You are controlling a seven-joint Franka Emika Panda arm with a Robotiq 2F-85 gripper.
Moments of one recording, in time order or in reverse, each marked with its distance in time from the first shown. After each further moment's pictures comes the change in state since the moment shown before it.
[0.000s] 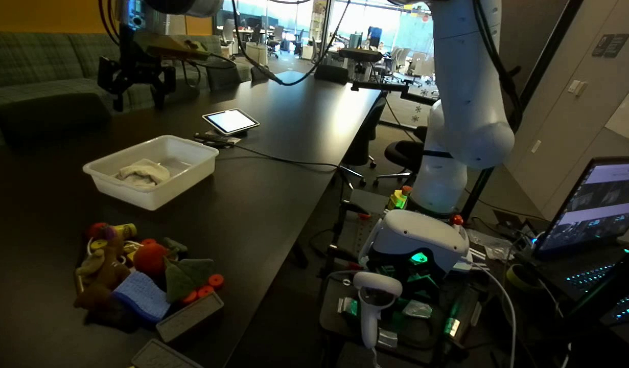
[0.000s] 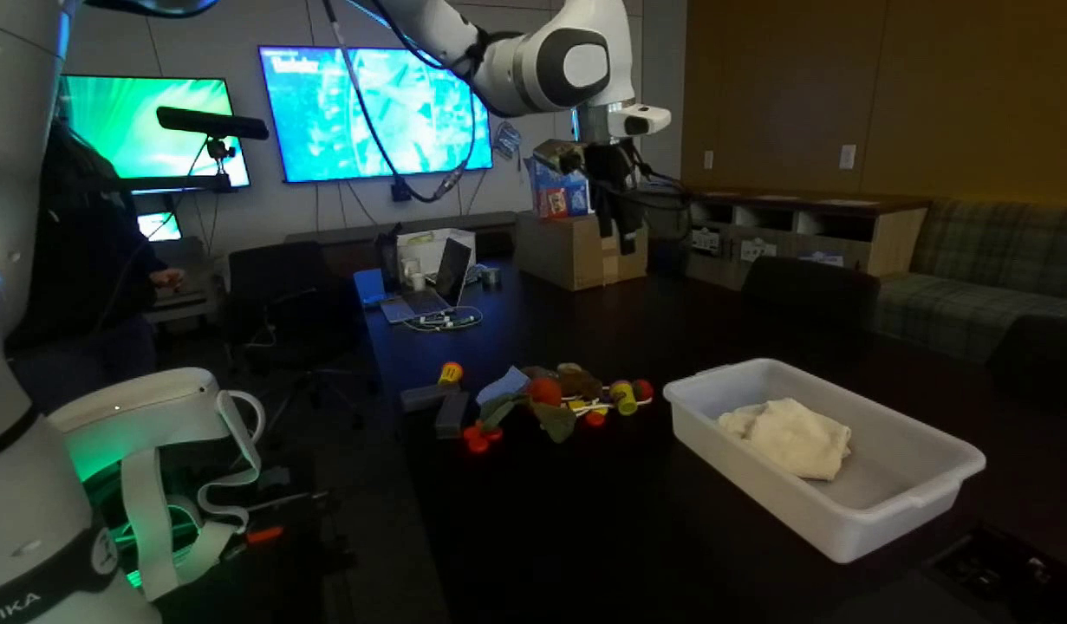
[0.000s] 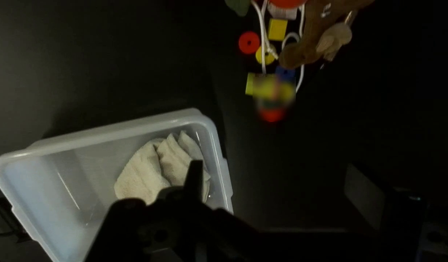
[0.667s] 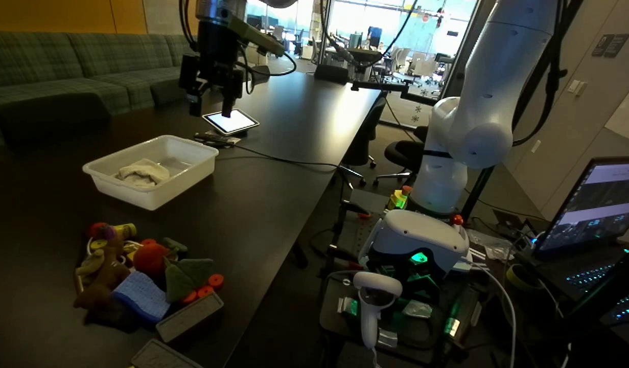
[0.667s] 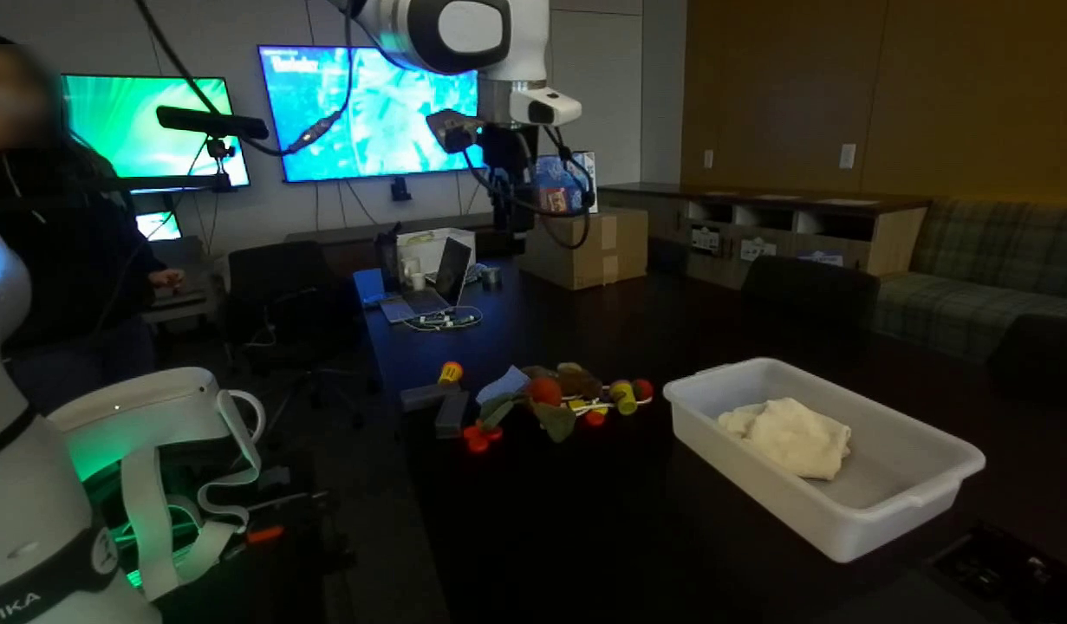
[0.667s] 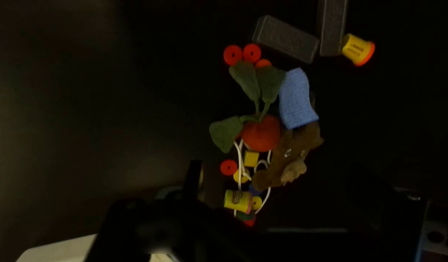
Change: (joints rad) arm -0.038 -0.488 0.057 -0.553 0.230 -0.068 -0.206
